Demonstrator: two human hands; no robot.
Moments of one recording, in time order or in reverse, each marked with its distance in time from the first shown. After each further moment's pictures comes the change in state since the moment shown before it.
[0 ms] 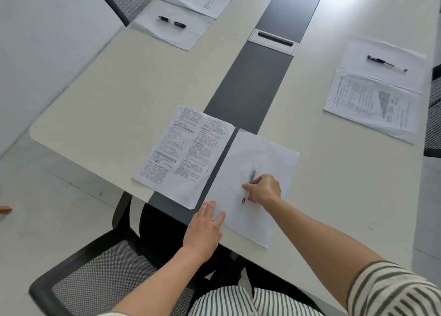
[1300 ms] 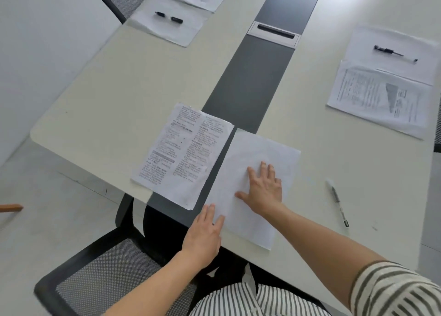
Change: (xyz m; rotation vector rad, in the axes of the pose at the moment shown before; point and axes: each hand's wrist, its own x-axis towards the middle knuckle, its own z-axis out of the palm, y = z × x) left_hand -0.005 0.009 -0.011 0.072 -0.077 0.022; right_hand 0.004 0.011 0.007 -0.816 0.087 -0.389
